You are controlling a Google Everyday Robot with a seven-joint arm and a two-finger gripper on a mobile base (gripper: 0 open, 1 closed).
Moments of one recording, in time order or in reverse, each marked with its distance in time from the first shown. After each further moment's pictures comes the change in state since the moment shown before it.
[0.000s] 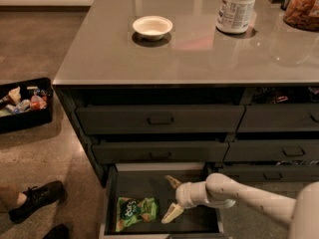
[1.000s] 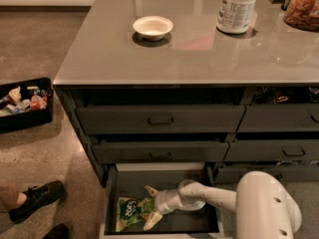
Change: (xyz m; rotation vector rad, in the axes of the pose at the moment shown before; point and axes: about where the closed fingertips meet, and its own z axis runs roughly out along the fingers) arm 0.049 0.016 0.146 -0.116 -0.011 -0.048
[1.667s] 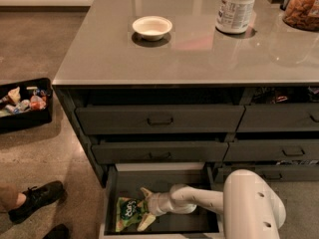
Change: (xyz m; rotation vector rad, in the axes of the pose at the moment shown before) arm 0.014 -0.005 0.045 0.041 0.050 0.015
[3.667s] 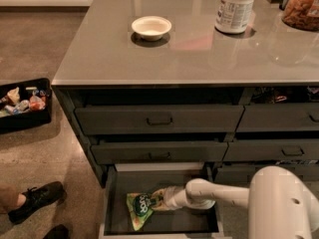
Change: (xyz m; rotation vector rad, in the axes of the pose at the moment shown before) arm 0.006 -0.025 -0.090 0.107 0.088 -0.021
